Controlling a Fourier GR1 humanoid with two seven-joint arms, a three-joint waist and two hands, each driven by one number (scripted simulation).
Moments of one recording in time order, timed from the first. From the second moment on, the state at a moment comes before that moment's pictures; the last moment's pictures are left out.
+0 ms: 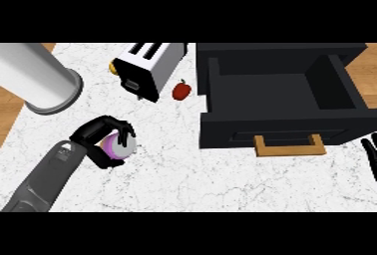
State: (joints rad) left arm -0.64 0.34 -0.22 -0.36 -0.17 -0.60 -0.86; right arm 0.30 -0.07 -0.21 -2.14 -0.12 0.18 0.06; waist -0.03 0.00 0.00
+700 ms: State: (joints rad) left arm -0.54 0.21 0.15 -0.47 0.19 -0.10 -0.66; right arm 0.35 -0.05 -0.24 -2.18 -0.12 0.17 0.06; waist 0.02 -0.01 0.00
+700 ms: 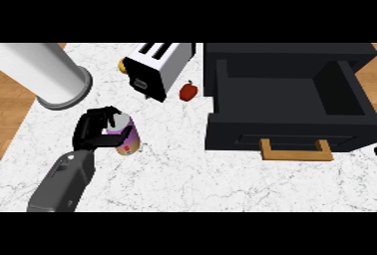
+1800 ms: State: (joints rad) left arm -0.62 0.03 -0.13 -1.34 0.05 0.27 0.13; right arm 0.31 -0.03 -0.26 -2.20 -0.12 0.18 0.09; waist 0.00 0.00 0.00
